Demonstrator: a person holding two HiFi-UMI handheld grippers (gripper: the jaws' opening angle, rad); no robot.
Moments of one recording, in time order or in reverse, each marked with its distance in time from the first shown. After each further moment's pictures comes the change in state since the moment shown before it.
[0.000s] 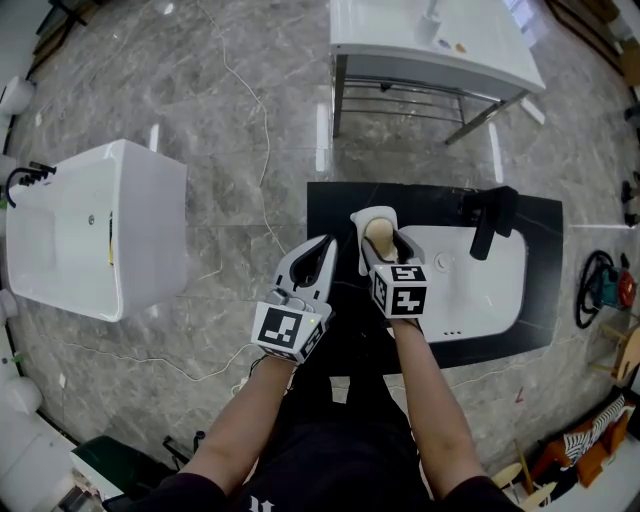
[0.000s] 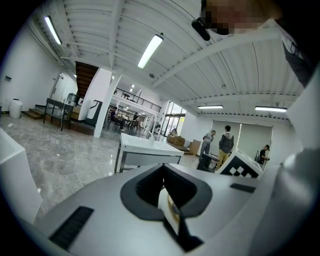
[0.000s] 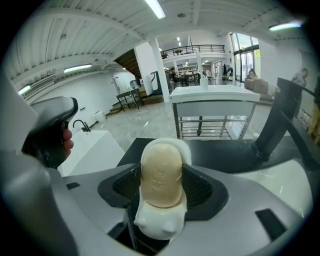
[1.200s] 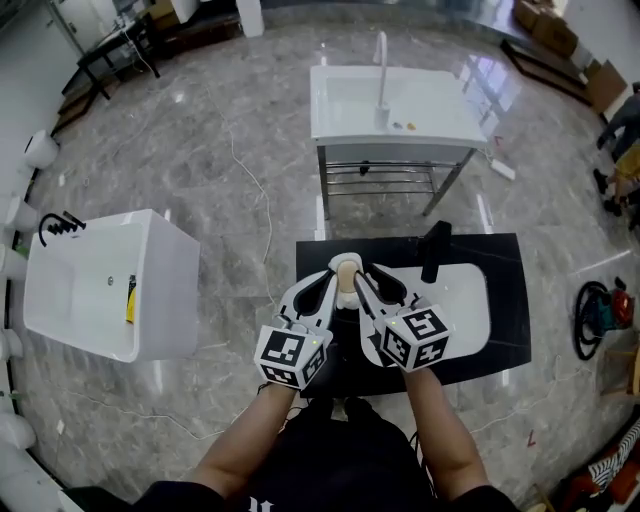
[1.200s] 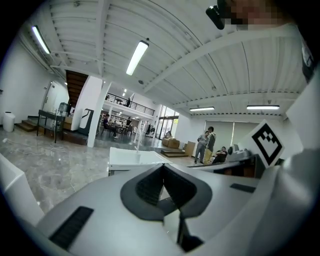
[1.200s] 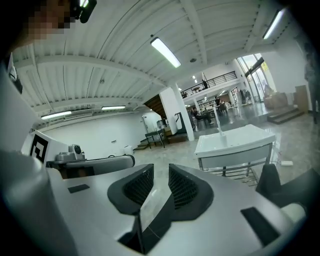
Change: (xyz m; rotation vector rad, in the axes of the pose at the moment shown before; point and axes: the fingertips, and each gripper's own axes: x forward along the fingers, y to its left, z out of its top) left arm -0.038 -0.114 0.113 0.076 -0.025 -0.046; right arm -0.223 0.056 0.125 -0.080 -0.462 0.309
